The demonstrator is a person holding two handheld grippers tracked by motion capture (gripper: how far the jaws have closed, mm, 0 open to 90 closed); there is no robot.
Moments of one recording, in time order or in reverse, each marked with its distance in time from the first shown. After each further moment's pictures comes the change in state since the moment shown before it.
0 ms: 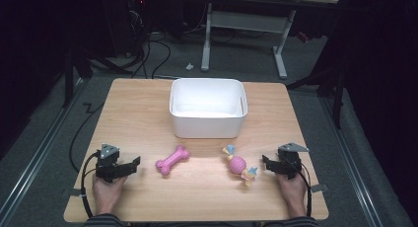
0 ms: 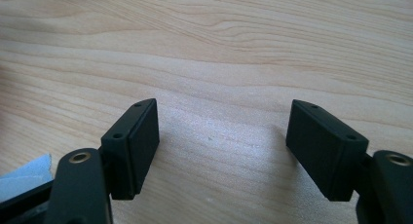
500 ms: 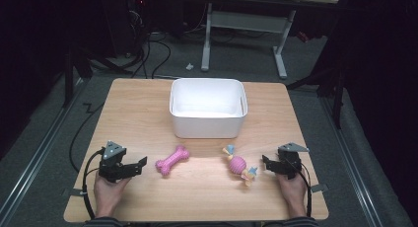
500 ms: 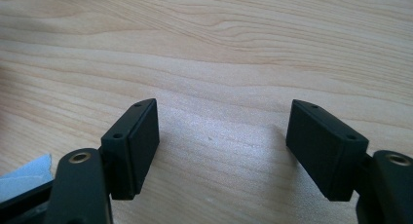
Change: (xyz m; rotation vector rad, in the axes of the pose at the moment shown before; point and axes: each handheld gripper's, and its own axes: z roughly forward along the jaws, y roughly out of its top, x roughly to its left) left arm -0.028 0.020 -0.020 -0.024 -0.098 0.085; right arm 0.000 0.000 0.000 0.000 0.001 0.000
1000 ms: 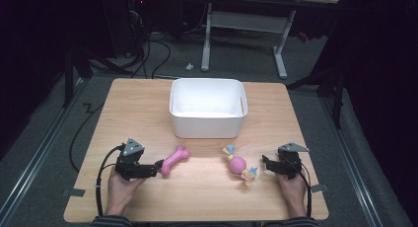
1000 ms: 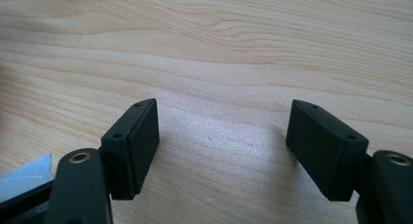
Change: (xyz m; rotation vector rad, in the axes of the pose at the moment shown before) left arm -0.039 0.022 0.016 0.069 -0.098 0.103; right arm 0.000 0.000 0.000 0.000 0.000 -0.001
